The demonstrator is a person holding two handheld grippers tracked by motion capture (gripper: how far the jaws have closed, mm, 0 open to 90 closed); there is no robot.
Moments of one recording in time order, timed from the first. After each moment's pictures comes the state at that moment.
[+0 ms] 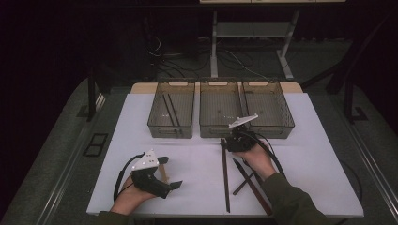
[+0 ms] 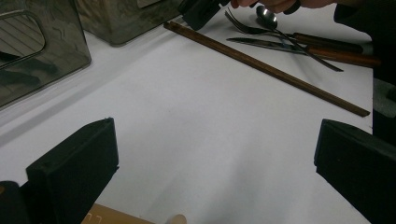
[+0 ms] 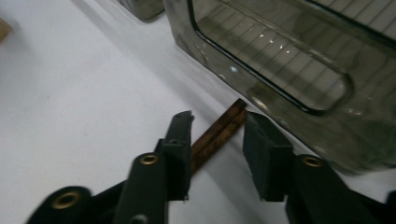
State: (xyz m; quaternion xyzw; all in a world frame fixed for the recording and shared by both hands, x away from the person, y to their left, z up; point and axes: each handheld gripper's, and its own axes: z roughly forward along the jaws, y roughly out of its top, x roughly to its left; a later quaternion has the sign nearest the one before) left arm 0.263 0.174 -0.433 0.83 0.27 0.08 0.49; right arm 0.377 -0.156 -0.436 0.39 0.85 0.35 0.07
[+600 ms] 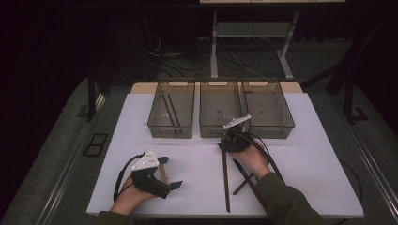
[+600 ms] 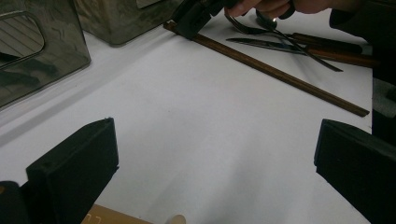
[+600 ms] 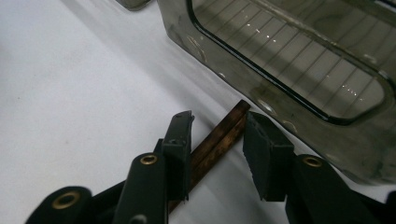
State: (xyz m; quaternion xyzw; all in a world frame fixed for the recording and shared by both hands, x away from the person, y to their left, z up) left arm 0.263 0.174 -0.433 0.83 0.27 0.08 0.49; right arm 0.380 -0.141 -0.442 0.40 0.85 0.32 0.09
